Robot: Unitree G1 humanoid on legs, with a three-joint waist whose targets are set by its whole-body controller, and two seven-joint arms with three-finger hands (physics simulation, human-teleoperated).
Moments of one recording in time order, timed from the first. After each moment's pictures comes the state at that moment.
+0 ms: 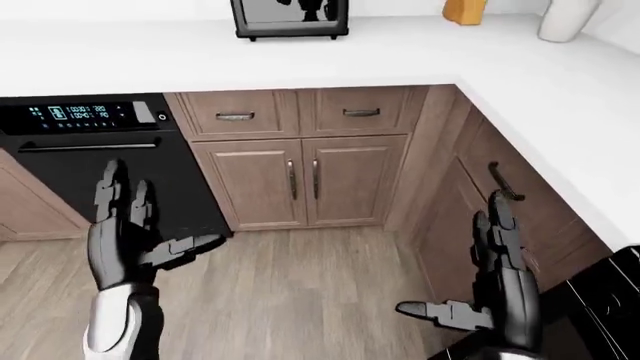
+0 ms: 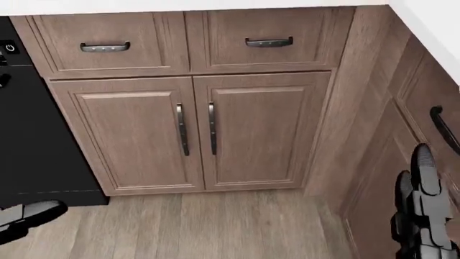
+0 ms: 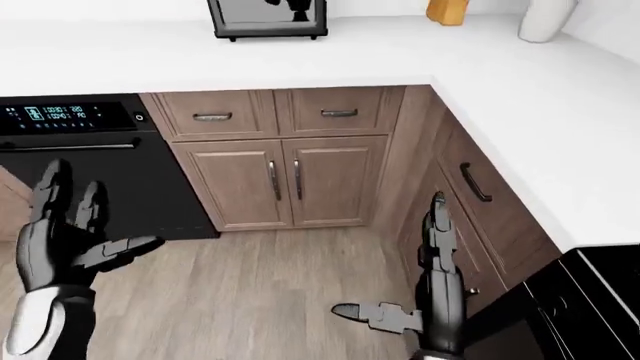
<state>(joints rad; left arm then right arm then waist) 0.00 0.11 0.39 -0.47 -0.31 0.32 0.02 0.47 0.01 0.05 -0.74 -0.13 0.11 -0.11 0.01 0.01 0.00</state>
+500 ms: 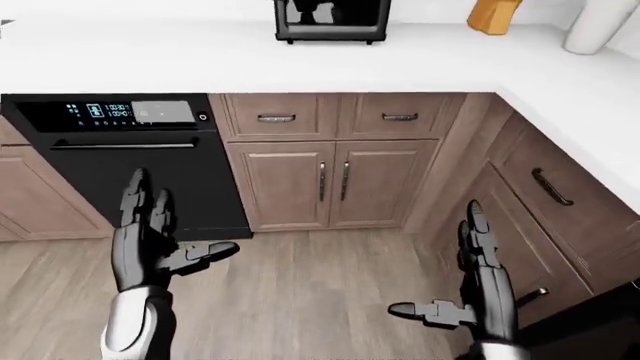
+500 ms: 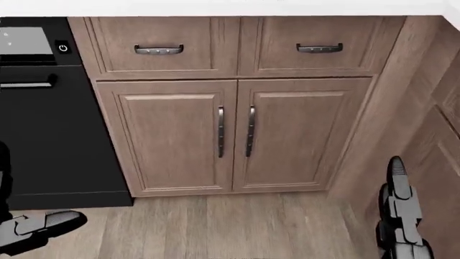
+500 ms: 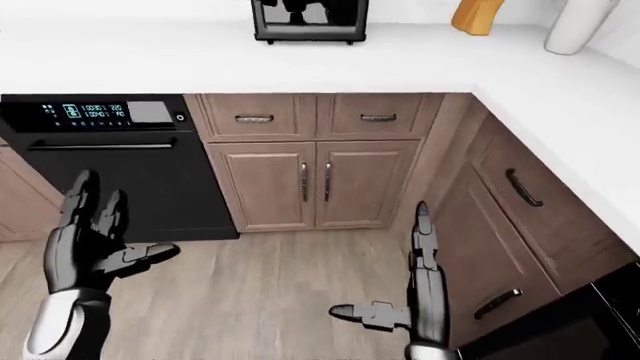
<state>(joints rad) 0.03 0.09 0.34 -0.44 -0.26 0.32 0.00 0.43 0.01 0.05 -0.64 -0.18 0.16 -0.10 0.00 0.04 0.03</state>
